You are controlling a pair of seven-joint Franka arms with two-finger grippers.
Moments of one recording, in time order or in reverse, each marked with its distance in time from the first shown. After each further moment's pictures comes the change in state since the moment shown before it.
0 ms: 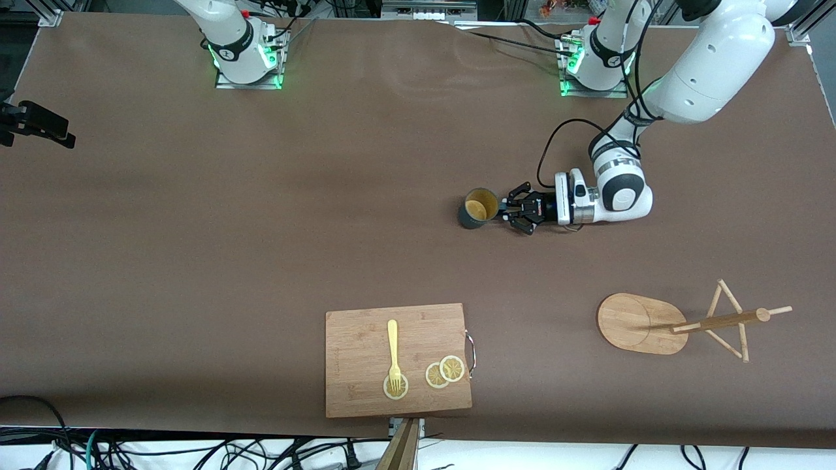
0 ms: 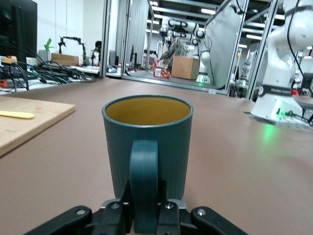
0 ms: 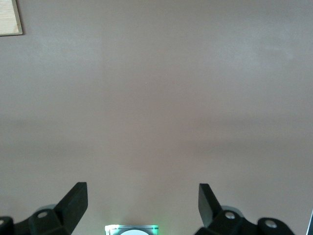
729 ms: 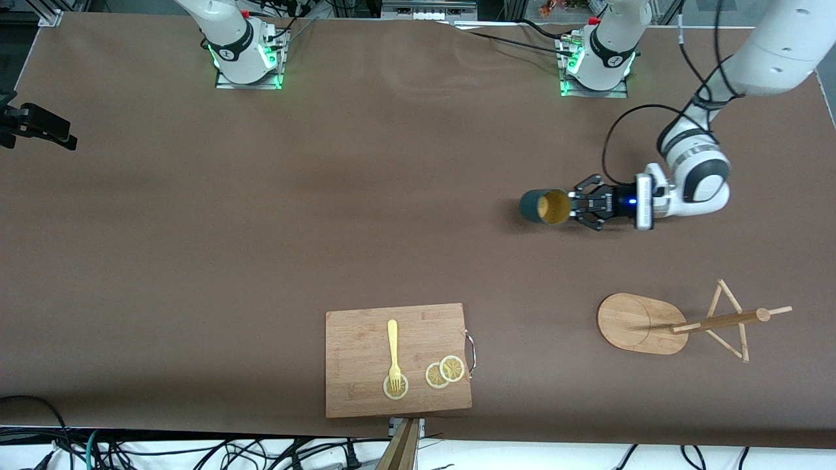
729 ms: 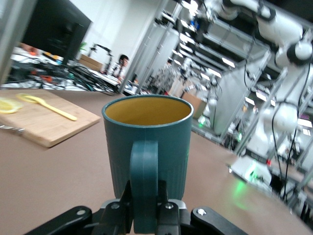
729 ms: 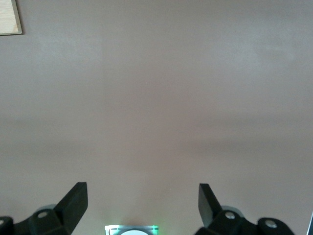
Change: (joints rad) left arm 0.390 -0.135 0.015 -0.064 0.259 -0.258 -0.474; right arm 0.000 0.008 0.002 0.000 0.000 0.003 0.000
